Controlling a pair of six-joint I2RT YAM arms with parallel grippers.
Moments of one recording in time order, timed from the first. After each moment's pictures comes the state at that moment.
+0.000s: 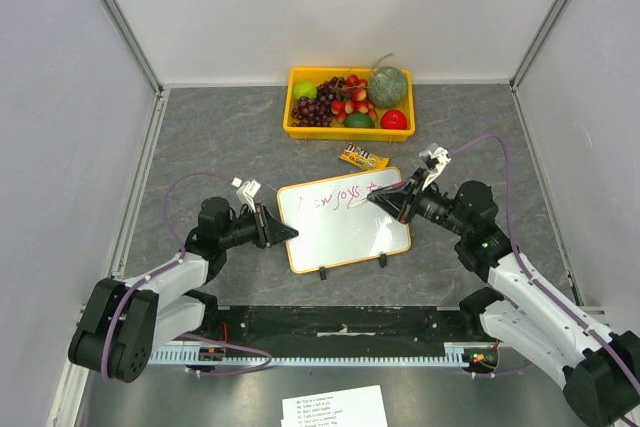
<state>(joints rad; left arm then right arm) -0.28 1.09 0.19 0.47 0.74 -0.59 0.47 0.80 0.48 0.30 -0.50 0.41</state>
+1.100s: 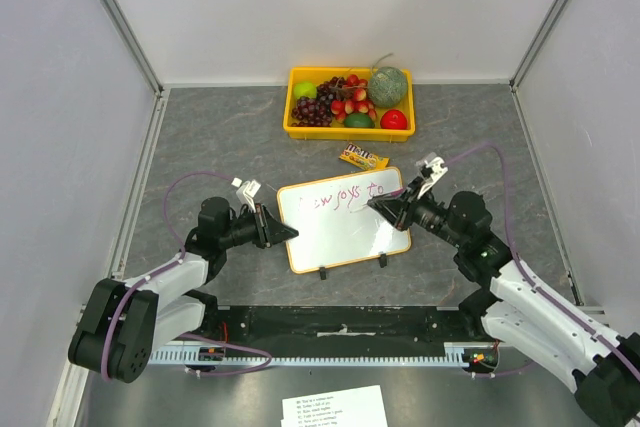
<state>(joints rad) -0.28 1.09 0.19 0.47 0.74 -0.59 0.54 0.74 0.44 0.24 -0.34 0.39</state>
